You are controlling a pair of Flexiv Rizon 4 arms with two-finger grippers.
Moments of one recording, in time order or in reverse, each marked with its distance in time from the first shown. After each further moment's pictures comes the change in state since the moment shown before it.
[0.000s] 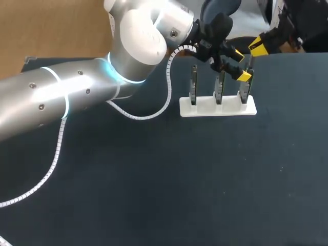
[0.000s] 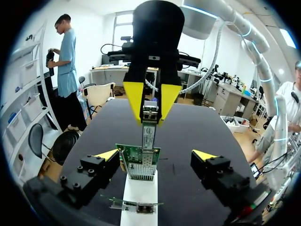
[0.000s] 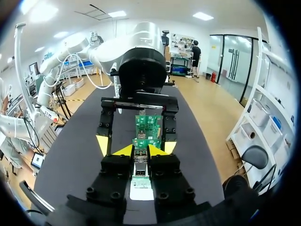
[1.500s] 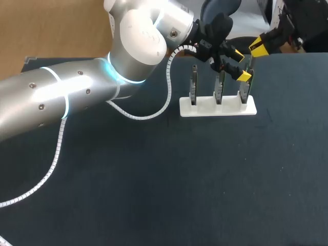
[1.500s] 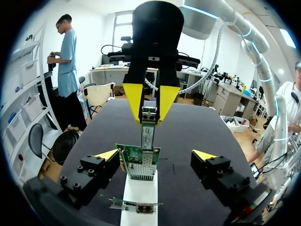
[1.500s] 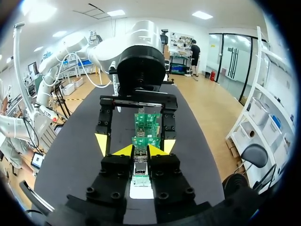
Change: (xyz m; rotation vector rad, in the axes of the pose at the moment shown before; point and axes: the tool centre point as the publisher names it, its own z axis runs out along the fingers) left arm 0.000 0.000 0.000 0.000 0.000 0.000; right arm 0.003 -0.001 0.000 0.006 0.012 0.007
